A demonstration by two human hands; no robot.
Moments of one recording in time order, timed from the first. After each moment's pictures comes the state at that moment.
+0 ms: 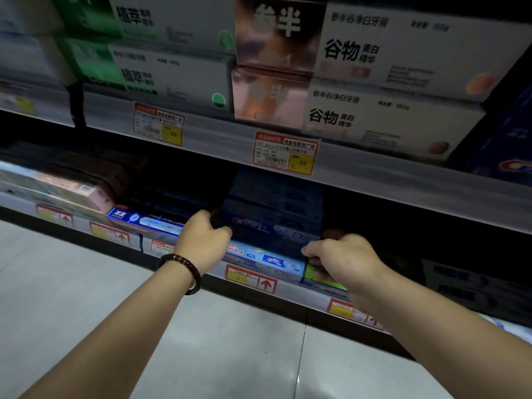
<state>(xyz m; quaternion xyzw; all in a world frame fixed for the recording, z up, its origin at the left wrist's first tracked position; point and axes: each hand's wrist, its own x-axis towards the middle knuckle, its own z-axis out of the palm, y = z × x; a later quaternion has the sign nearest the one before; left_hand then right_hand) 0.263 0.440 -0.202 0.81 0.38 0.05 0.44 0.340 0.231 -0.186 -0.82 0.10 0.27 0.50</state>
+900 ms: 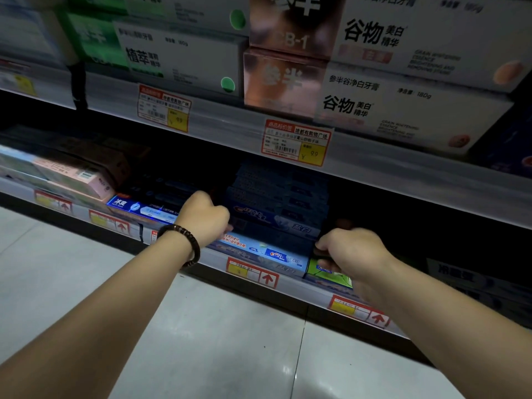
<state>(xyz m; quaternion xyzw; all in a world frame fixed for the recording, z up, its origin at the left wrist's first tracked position) 0.283 0.466 -0.209 0.78 0.39 0.03 0.49 0.352 0.232 -0.190 -0.80 0.15 0.27 0.52</state>
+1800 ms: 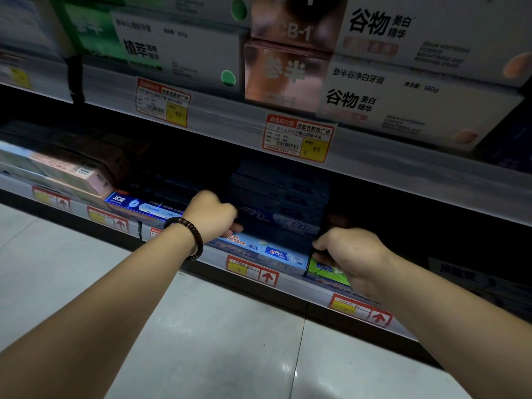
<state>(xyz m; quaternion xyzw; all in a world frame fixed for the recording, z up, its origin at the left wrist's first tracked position) 0.296 0.464 -0.218 0.76 0.38 0.00 0.52 0.357 0.234 -0.201 -0.79 0.13 0.29 0.53</state>
